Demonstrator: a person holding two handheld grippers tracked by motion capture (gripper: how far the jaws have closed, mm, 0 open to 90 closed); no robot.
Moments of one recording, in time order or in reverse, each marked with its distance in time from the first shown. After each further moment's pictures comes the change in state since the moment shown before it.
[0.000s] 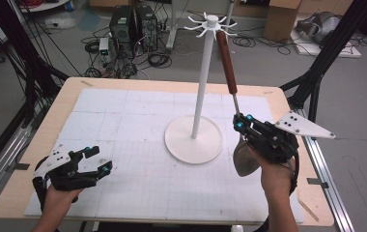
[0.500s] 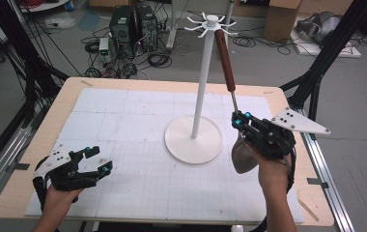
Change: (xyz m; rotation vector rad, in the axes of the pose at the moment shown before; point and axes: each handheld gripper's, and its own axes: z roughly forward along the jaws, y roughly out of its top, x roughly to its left) left arm 0.000 0.000 0.000 0.000 -0.001 -0.001; right arm -0.001 0.003 0.008 0.018 -0.030 -0.002
